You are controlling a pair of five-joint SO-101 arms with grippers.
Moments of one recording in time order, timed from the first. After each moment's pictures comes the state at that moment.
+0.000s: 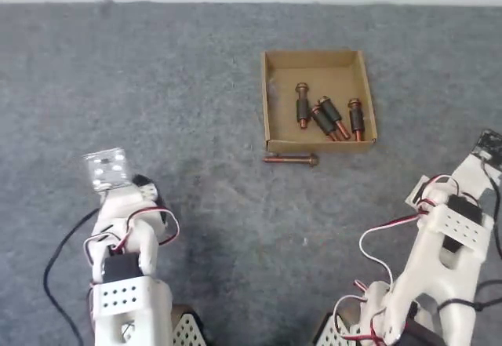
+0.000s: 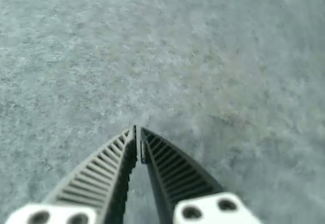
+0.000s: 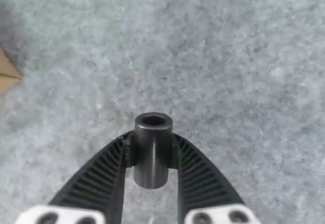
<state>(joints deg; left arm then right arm) -16.9 -78.6 97.6 33.3 7.4 27.4 -32.1 59.6 43.7 -5.7</state>
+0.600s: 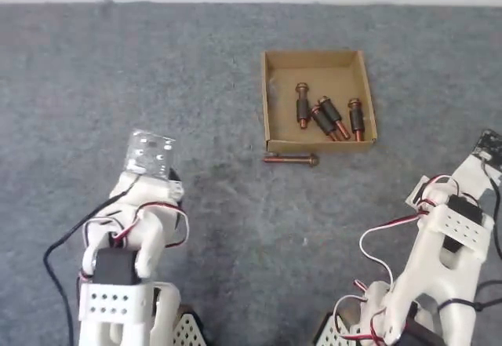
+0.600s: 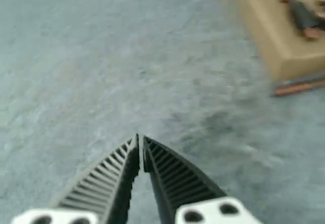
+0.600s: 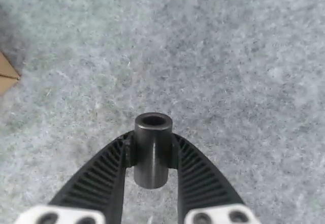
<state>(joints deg) -3.1 -78.6 73.9 60.3 -6.3 27.4 -32.1 59.6 43.7 -5.7</state>
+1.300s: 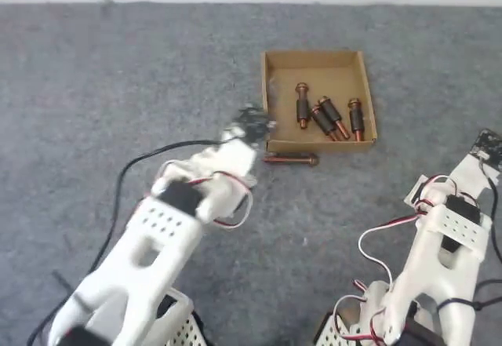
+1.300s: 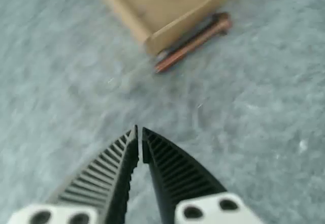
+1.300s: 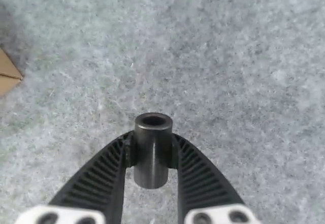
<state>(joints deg) 21.3 -35.5 55.4 51.0 -6.7 27.0 -32.1 60.0 42.7 -5.7</state>
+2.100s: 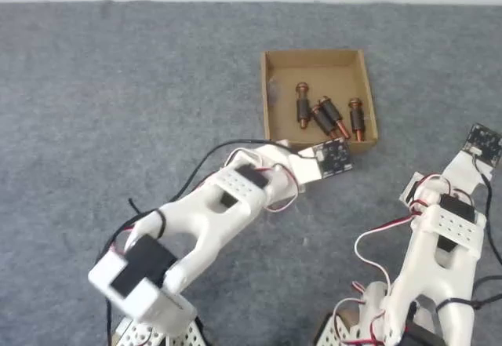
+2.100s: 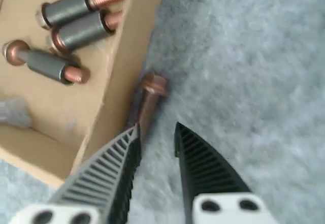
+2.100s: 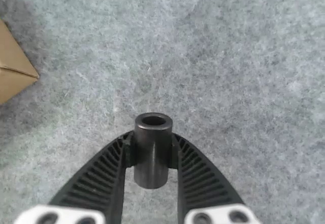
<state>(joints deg) 31.4 4.9 41.4 23.0 -32.4 24.2 -32.4 61.0 40.4 -5.7</state>
